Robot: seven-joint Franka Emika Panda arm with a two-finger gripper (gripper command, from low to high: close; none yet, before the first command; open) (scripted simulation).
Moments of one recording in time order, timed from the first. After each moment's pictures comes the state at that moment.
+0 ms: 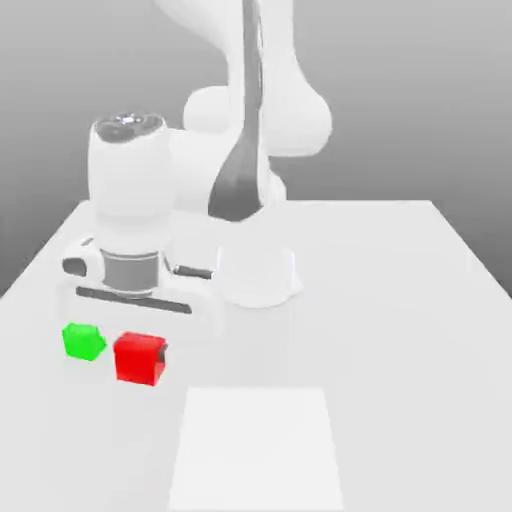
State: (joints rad) arm -0.34 -0.09 -0.12 -2.78 -0.18 2.71 0.59
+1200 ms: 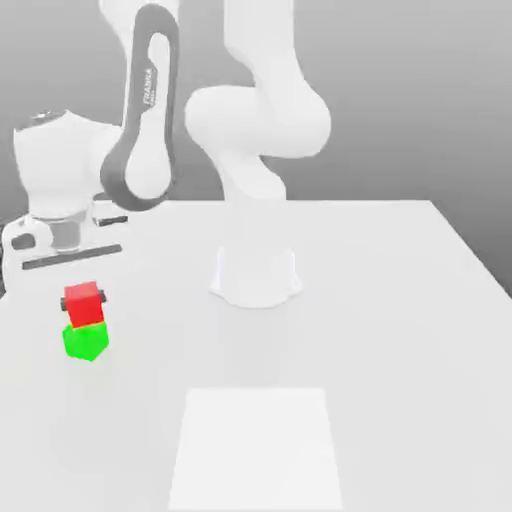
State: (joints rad) arm -0.37 -0.04 -0.59 -2.91 0.05 2.85 -0.58
